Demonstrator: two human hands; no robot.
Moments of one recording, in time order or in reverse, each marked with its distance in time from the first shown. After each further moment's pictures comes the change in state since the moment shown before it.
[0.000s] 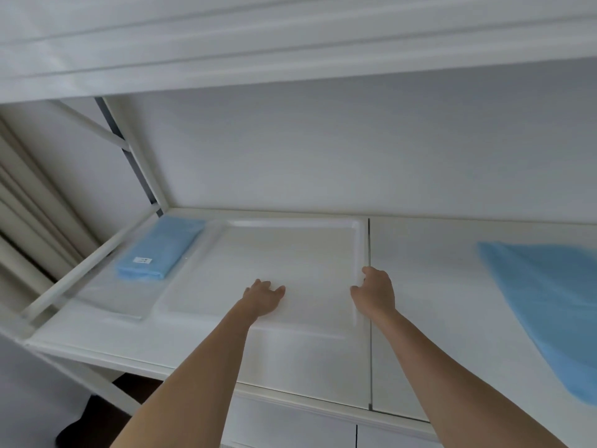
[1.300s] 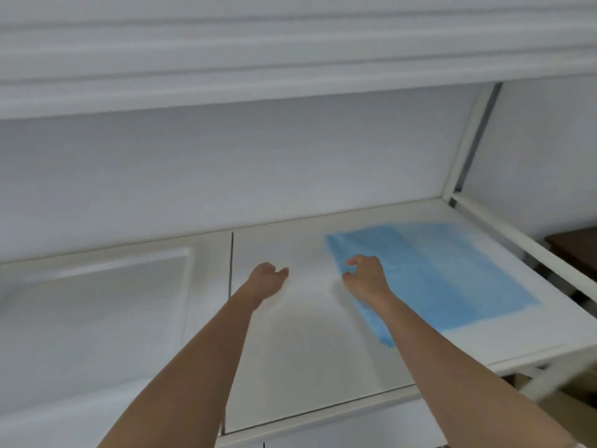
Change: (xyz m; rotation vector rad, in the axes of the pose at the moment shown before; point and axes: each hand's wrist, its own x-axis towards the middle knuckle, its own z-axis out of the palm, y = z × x) left_hand -0.037 0.237 0.102 -0.251 -0.128 0.291; right_hand -0.005 0.144 -0.184 0.025 0.220 0.177
